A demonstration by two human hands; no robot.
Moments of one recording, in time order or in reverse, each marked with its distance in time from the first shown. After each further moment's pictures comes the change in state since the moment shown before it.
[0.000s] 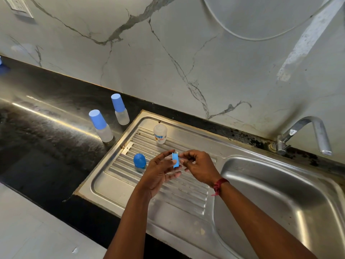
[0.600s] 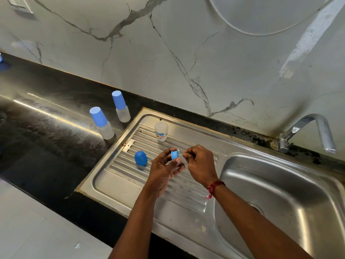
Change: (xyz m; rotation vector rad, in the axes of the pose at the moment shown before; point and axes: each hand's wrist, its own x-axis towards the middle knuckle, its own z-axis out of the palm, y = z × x) left_hand 0.004 -0.017 0.007 0.011 0.054 0.130; right_hand -0.006 -0.013 0.013 -0.220 0.258 -0.085
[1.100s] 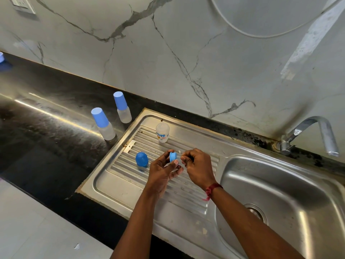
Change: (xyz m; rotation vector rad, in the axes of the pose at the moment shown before) left_hand 0.003 -0.006 -0.009 0.017 0.050 0.009; right_hand -0.001 -0.001 0.011 0.103 -0.028 0.061
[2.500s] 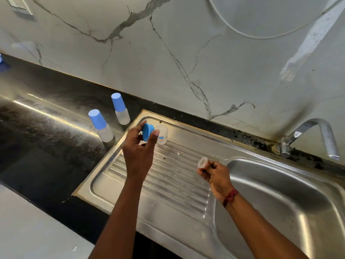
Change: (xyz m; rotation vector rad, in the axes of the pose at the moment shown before) left_hand 0.010 0.077 0.001 0.434 0.376 0.600; right_hand -0.002 0.038 -0.027 0.913 0.145 0.644
